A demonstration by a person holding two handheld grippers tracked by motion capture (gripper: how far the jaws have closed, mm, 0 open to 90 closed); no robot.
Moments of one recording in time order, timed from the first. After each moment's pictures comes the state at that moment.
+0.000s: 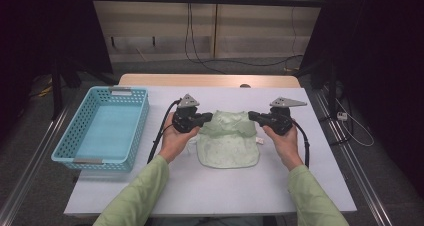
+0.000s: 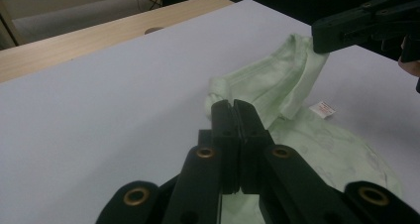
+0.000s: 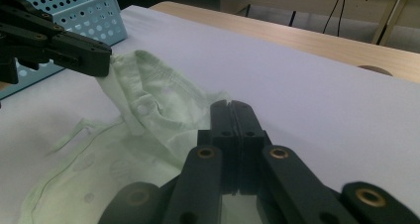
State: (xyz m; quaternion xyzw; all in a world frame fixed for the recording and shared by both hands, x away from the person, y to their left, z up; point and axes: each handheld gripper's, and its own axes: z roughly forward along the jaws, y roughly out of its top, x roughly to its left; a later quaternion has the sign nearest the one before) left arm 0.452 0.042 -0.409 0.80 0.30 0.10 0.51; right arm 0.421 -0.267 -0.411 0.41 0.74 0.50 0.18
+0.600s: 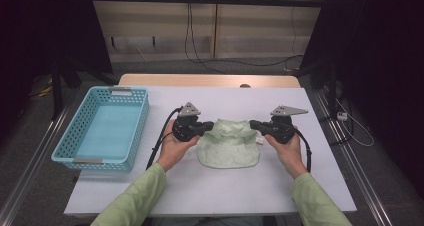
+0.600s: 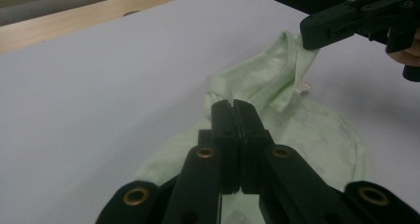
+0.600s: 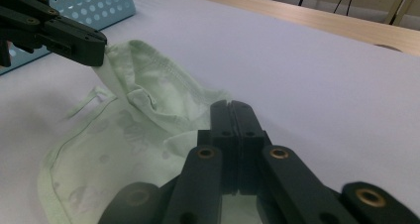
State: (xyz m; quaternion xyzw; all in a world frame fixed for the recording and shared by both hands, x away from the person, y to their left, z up) left arm 0.432 0.043 -0.416 0.82 0.28 0.08 0.49; right arm 0.400 -0.268 -0.420 0.41 0.76 0.48 0.17
